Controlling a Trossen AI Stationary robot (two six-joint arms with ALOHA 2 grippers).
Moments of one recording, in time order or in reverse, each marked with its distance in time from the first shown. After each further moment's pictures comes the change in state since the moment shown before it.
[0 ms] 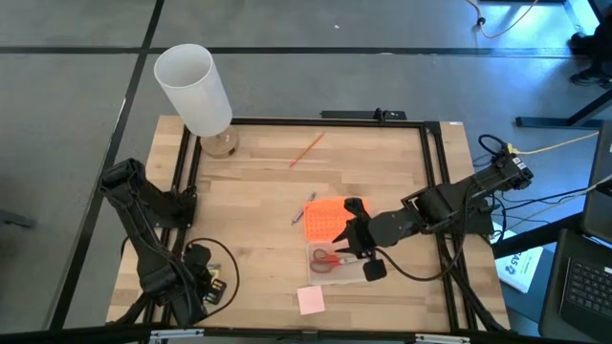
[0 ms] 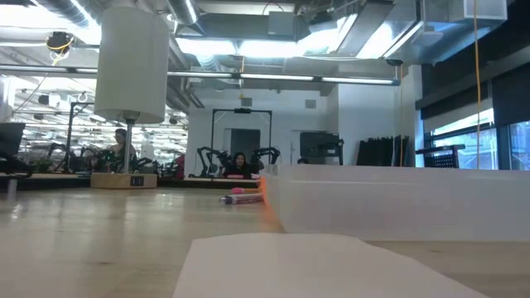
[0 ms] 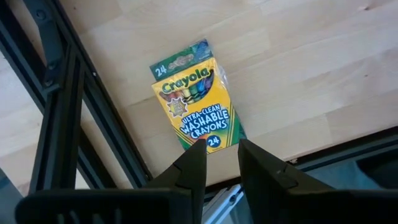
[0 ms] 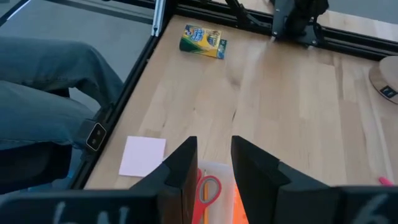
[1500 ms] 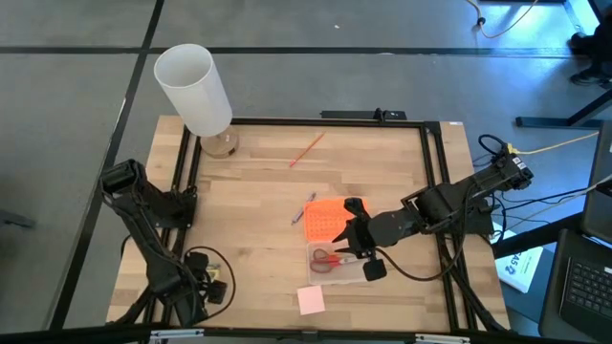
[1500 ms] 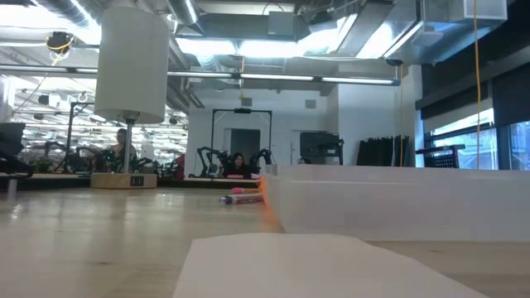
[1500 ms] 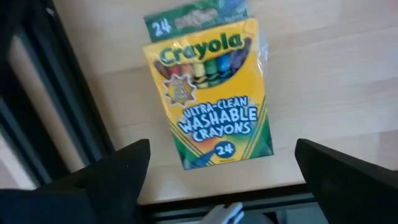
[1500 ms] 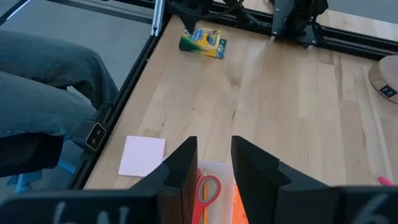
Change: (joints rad) left arm -0.043 0.005 -0.285 0.357 0.068 -0.222; right arm 0.000 0.000 0.000 -0.001 0.000 -0.002
